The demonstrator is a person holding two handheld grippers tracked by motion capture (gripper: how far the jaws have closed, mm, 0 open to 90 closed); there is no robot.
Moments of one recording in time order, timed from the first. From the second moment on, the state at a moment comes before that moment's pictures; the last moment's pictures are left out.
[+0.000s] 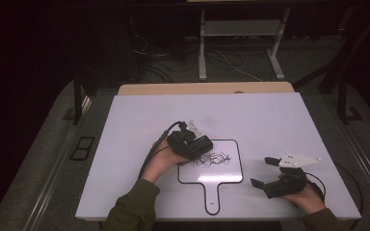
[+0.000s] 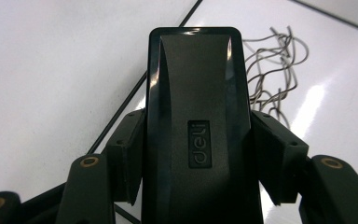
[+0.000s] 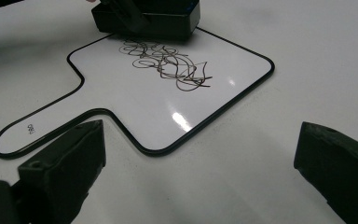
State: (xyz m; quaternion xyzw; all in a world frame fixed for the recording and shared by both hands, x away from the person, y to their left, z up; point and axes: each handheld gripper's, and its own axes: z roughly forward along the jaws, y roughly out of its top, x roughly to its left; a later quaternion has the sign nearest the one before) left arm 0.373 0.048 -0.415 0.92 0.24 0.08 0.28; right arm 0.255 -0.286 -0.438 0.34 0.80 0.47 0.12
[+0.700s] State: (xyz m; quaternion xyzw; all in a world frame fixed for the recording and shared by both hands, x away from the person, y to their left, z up) left arm 0.370 0.046 -0.423 0.93 0.24 0.08 0.27; right arm 0.255 -0.287 -0.438 0.34 0.80 0.47 0.12
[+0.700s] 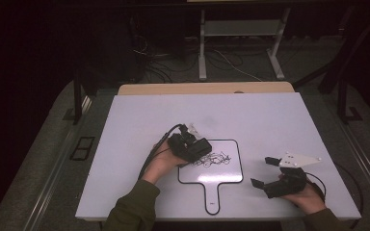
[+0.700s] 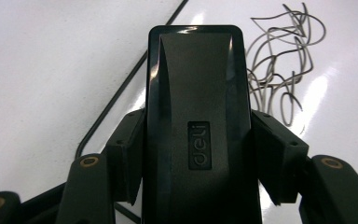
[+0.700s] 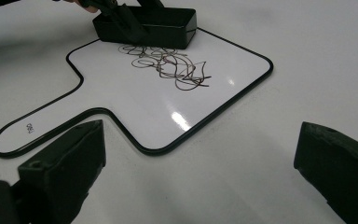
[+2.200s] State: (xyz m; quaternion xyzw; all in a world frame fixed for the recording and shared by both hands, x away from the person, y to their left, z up) left arm 0.353 0.030 -0.422 0.94 0.21 0.07 0.27; right arm 0.256 -0.287 -0.439 0.34 0.81 0.47 0.12
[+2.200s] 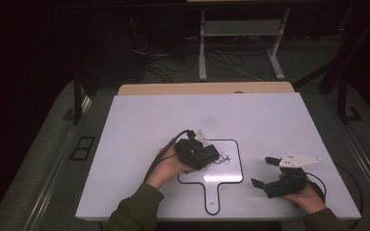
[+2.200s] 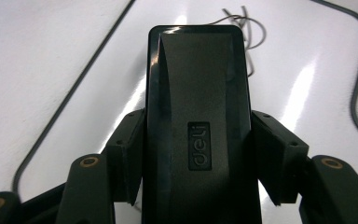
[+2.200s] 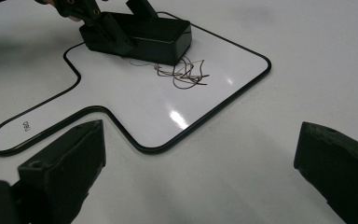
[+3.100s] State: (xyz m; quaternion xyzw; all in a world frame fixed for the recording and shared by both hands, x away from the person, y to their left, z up) left arm 0.383 0.069 -0.422 0.92 0.27 0.09 0.26; right arm 0.256 -0.288 -0.439 0.34 0.81 0.47 0.12
